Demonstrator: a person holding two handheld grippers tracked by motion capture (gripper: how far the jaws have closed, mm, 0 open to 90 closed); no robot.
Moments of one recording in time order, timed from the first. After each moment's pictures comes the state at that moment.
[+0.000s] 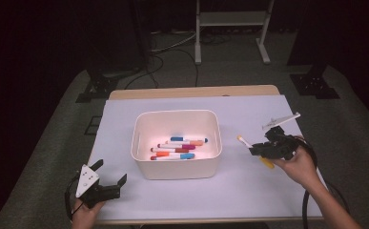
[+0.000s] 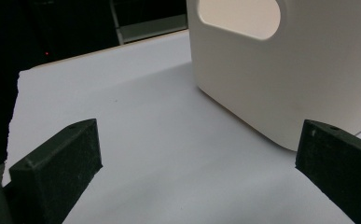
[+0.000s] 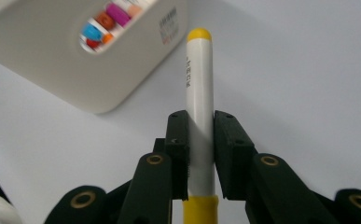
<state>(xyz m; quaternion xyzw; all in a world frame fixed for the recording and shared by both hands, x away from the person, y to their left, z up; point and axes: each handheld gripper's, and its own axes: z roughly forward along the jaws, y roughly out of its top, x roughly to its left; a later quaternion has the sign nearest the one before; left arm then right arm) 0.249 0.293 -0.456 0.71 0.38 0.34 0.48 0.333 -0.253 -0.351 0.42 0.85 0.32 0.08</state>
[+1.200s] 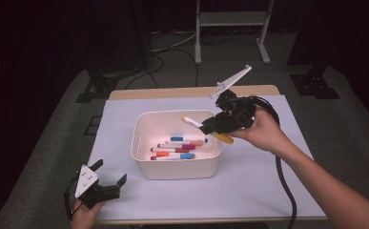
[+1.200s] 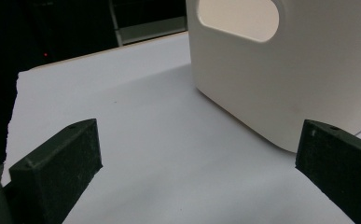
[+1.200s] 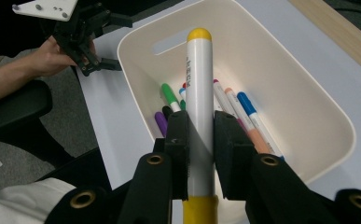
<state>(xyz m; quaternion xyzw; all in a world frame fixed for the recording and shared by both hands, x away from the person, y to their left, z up) 0.249 0.295 -0.455 0.71 0.38 0.33 0.49 0.336 -0.120 -0.216 0.23 0.90 0.36 0.03</state>
